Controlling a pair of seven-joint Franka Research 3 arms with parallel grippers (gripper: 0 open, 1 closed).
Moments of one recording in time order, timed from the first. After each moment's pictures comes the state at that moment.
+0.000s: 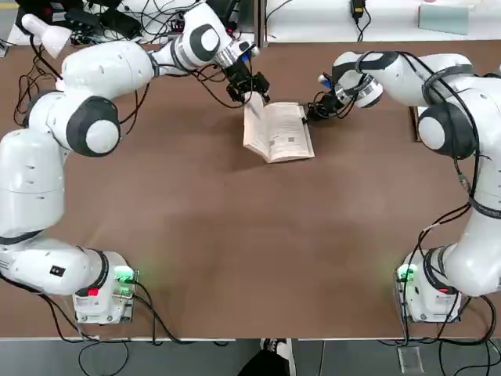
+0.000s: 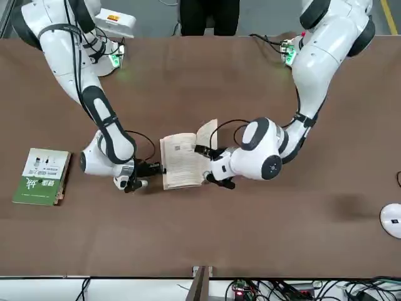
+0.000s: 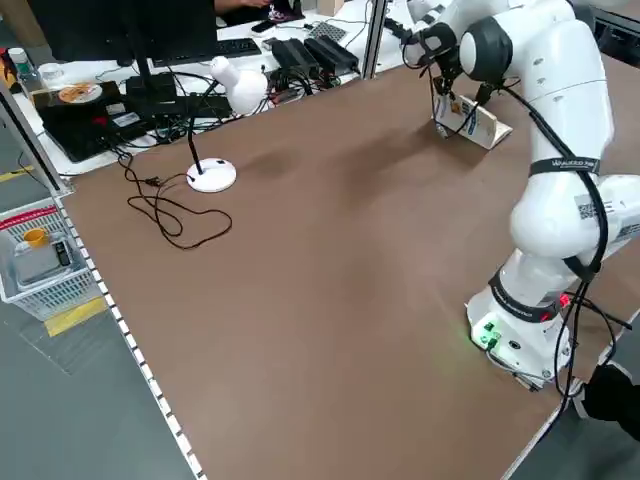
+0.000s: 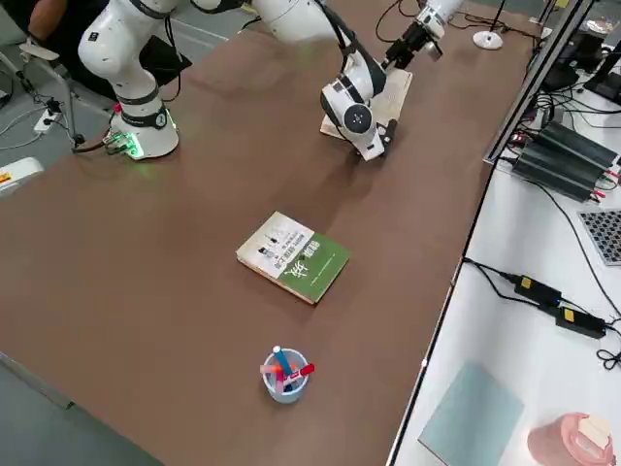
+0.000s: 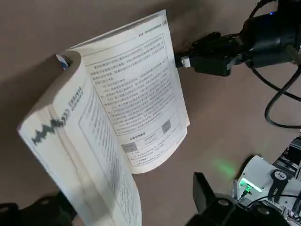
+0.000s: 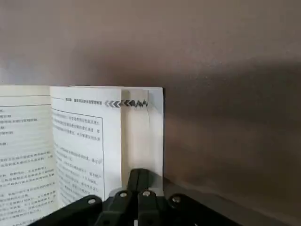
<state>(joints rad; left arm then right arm) -0.35 0.85 -0.32 -1.23 -0.50 1.96 -0.06 0.40 0.75 -0.04 -1.75 1.15 2.29 -0.68</state>
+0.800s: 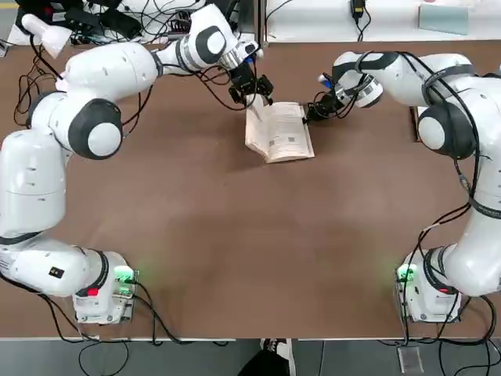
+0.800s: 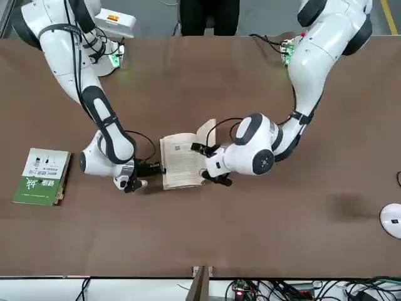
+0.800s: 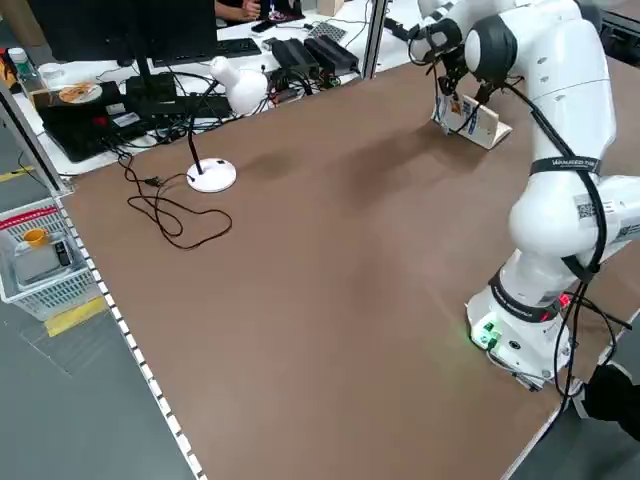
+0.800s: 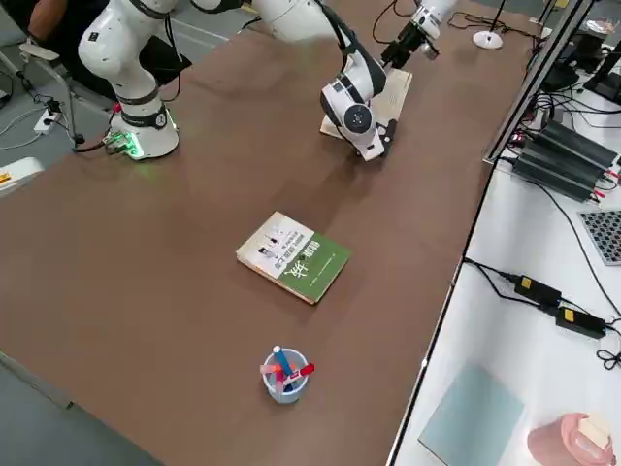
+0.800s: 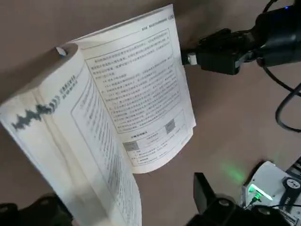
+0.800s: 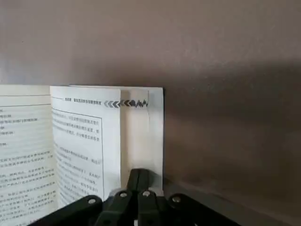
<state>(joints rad) -0.38 0.84 -0.31 -1.23 -0.44 1.97 -0.13 0.40 0.75 -0.04 -1.75 1.15 2.29 -0.68</state>
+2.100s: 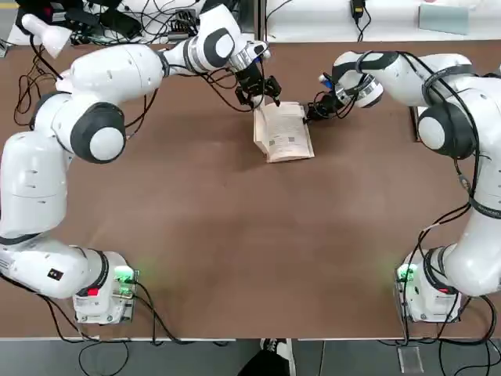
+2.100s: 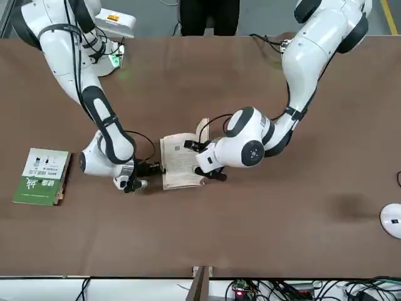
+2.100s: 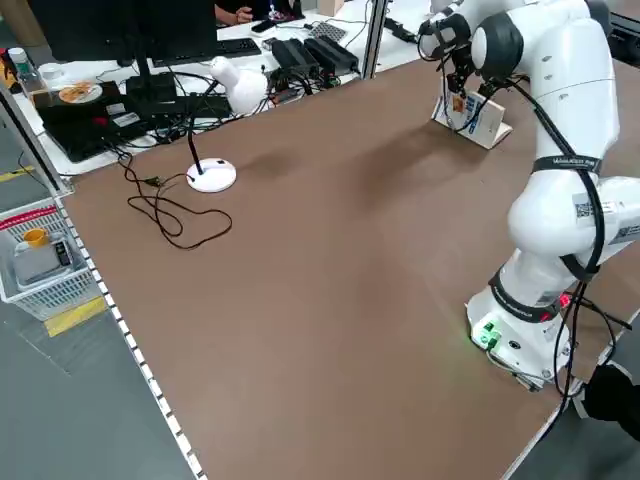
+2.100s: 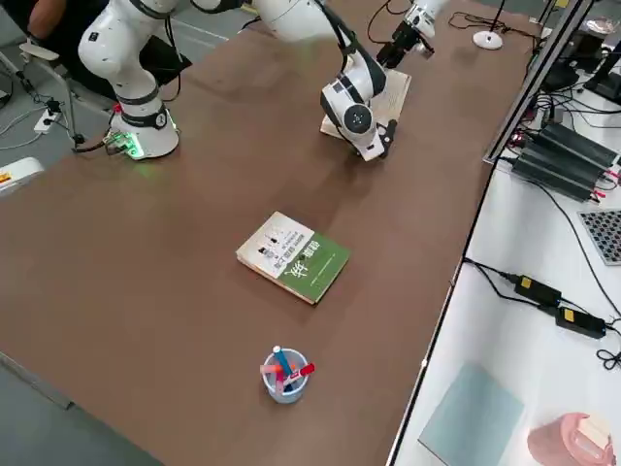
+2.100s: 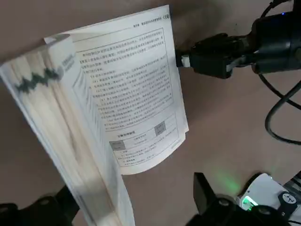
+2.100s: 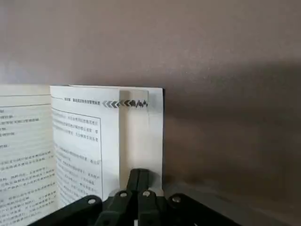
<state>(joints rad) -0.43 0.83 -0.31 -1.23 -0.42 2.00 -0.25 0.40 0.75 -0.04 -1.75 1.15 2.29 -0.68</state>
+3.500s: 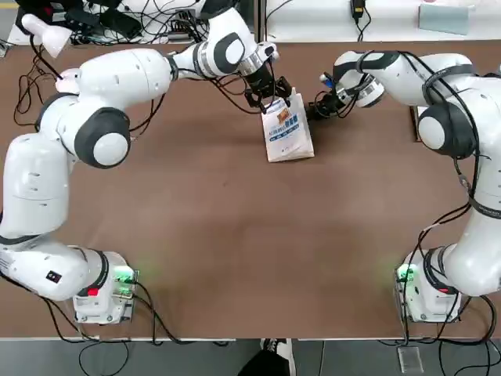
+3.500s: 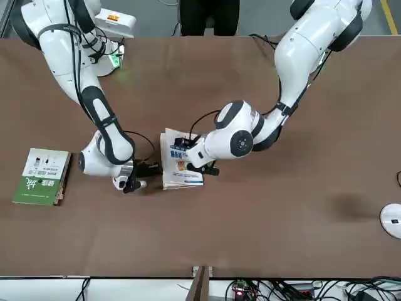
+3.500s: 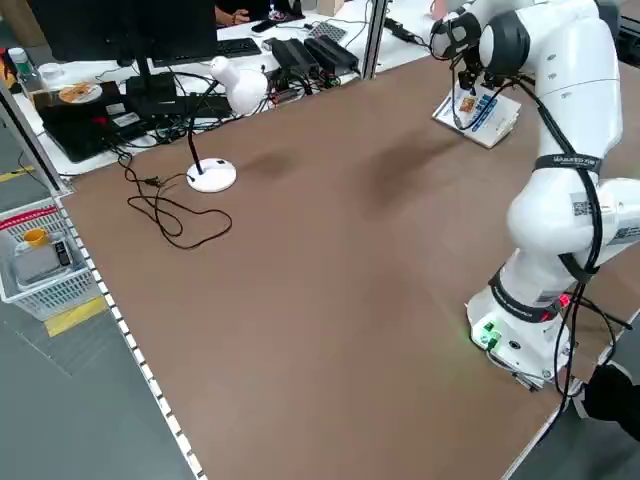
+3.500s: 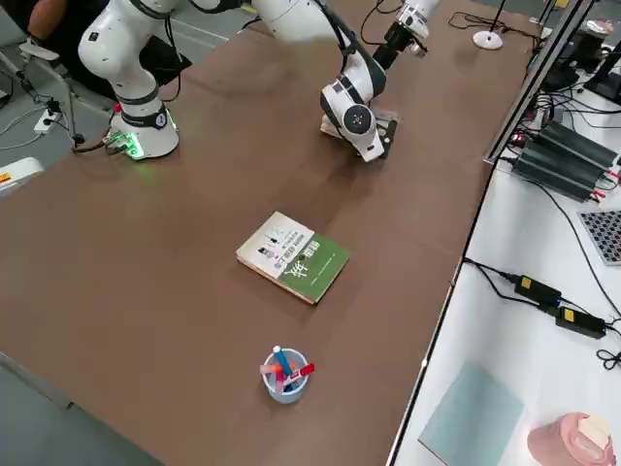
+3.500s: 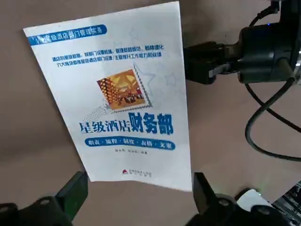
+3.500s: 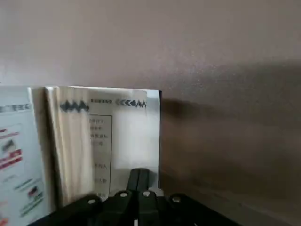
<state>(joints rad) -0.48 0.83 -0.31 -1.23 -0.41 2.08 -0.35 0.40 0.75 -0.05 -1.75 1.15 2.29 -0.68</state>
